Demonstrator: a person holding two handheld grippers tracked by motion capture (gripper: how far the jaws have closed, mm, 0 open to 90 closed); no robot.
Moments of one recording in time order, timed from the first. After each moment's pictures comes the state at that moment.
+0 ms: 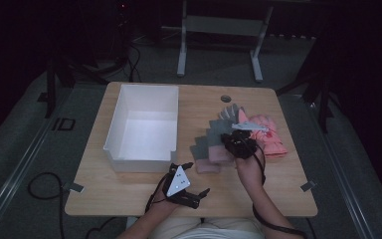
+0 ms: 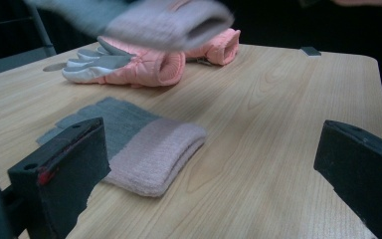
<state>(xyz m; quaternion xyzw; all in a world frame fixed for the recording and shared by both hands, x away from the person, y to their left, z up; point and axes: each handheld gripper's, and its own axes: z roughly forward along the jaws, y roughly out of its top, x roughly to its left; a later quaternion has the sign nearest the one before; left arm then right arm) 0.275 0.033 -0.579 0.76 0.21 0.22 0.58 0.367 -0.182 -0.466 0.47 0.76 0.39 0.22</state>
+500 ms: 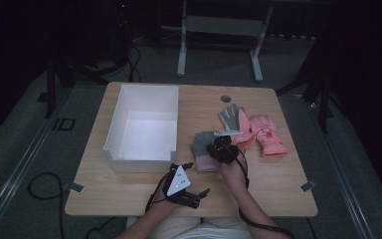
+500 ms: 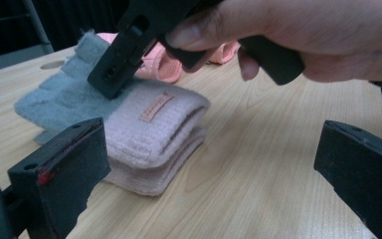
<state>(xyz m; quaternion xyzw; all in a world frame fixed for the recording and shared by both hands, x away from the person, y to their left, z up) 0.276 0.033 -0.579 0.76 0.21 0.21 0.58 0.383 -0.150 -0.519 0.48 0.79 0.35 0.17</state>
